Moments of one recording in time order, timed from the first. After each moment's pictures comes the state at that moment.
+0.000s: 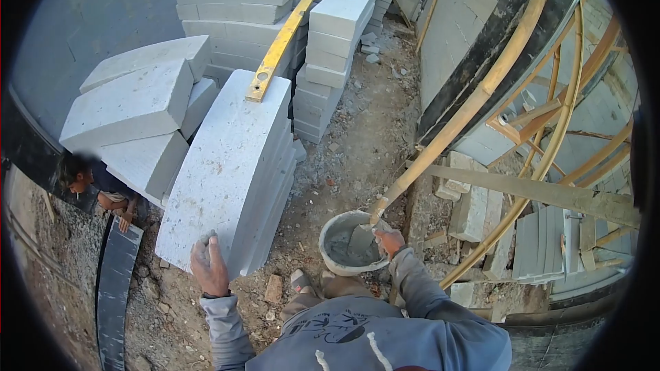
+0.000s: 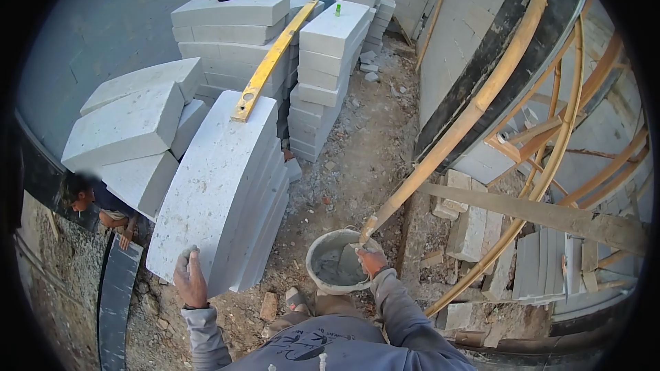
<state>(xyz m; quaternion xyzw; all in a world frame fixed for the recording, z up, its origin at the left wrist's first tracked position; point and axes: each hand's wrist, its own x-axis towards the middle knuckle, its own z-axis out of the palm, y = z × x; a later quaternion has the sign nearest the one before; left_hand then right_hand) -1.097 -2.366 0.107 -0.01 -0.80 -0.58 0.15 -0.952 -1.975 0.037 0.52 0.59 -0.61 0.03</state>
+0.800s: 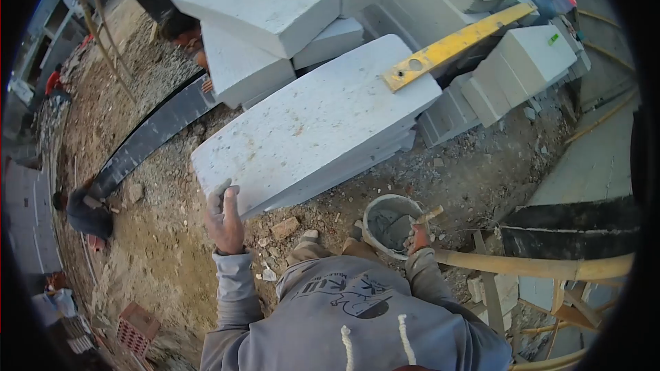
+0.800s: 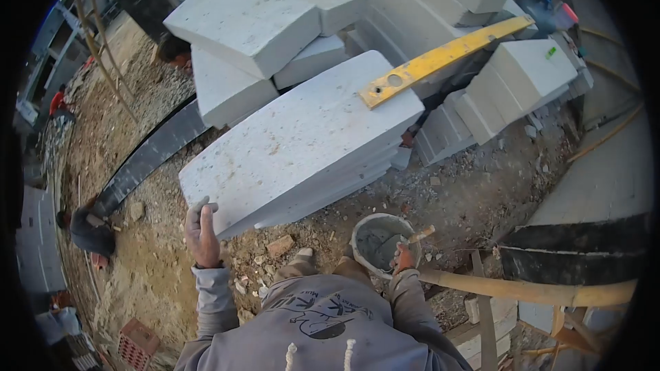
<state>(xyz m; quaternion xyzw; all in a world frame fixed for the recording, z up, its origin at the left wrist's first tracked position) -1.101 -2.300 0.137 0.25 -0.78 -0.49 0.29 -1.148 -1.864 -0.100 0.51 0.53 -0.64 0.21</state>
